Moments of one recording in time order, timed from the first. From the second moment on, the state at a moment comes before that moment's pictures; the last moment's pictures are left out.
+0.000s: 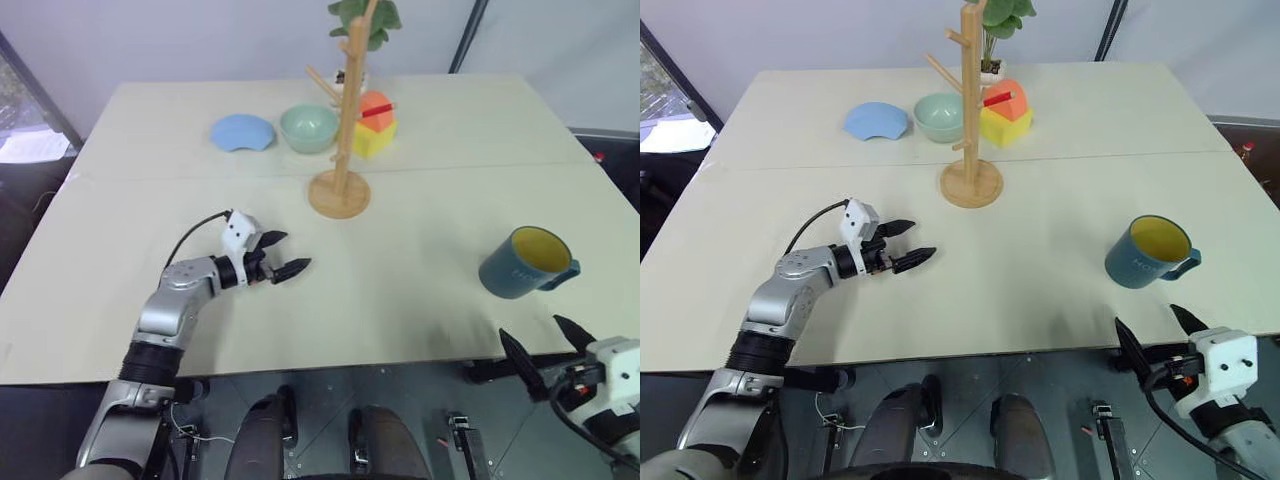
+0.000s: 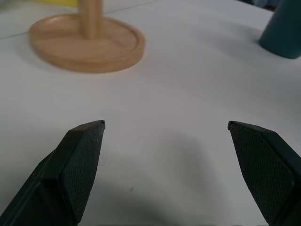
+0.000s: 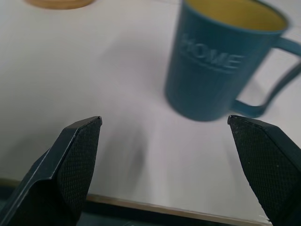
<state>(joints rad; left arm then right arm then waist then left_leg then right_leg) -0.45 0.39 -0.07 0.16 -0.34 0.31 -0.89 0.64 -0.33 -0.56 -0.54 0.42 0.12 0.55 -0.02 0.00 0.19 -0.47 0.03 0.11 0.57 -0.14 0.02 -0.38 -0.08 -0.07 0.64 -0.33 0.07</state>
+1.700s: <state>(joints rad) -0.41 0.43 -0.28 -0.27 -0.47 0.44 -1.13 0.10 -0.50 -0.57 0.08 0.34 0.10 0.40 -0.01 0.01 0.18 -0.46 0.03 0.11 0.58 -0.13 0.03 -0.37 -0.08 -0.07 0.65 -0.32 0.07</state>
